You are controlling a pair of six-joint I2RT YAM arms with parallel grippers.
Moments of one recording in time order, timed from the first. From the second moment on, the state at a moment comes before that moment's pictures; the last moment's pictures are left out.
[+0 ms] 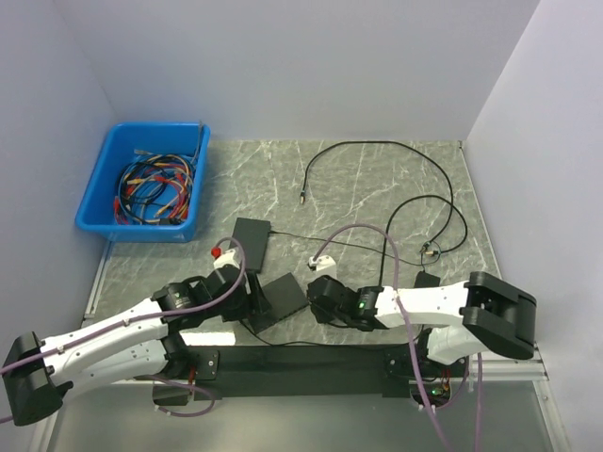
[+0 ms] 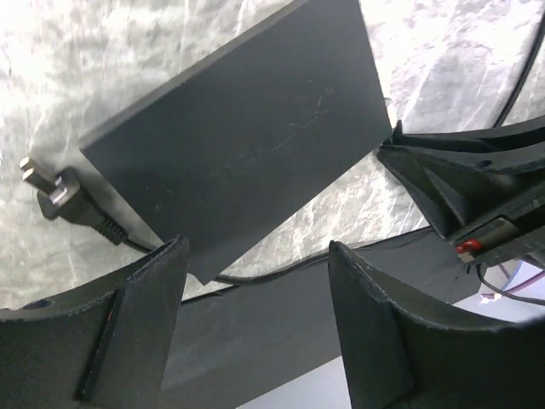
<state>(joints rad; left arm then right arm) -0.96 0.81 0.51 -0.57 -0.14 -1.08 1.19 1.36 0.55 -0.11 0.32 0.70</state>
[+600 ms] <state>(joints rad) -1.06 0.90 0.42 -0.40 -0.17 -1.25 1.17 1.64 0.80 -0.09 0.34 0.67</state>
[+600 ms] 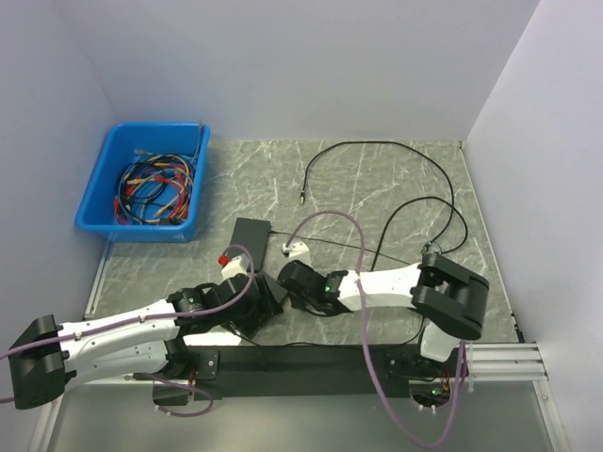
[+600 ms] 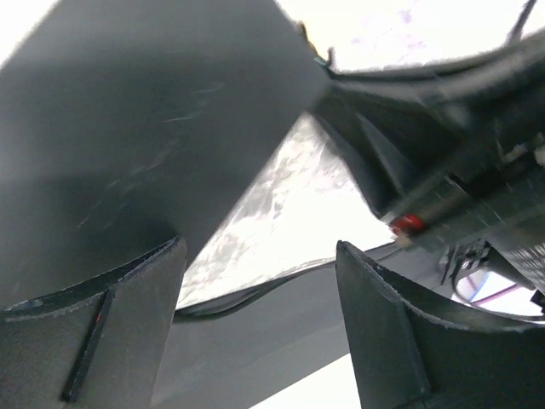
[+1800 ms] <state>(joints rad) -0.55 0.95 0.31 -0.12 -0.04 -0.92 1.19 1.42 0.72 -0.17 0.20 0.49</state>
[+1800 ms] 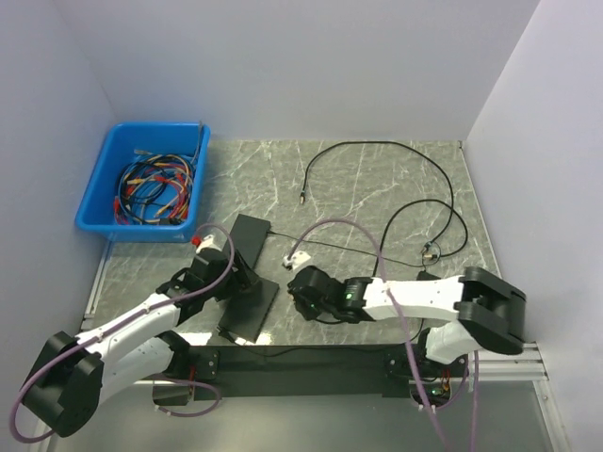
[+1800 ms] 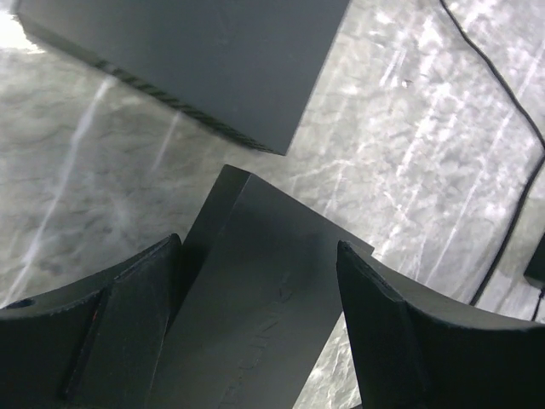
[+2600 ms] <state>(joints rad) -0.55 0.99 0.18 0.23 0.02 -0.91 1.23 1.66 0.89 -0.21 0.16 0.43</state>
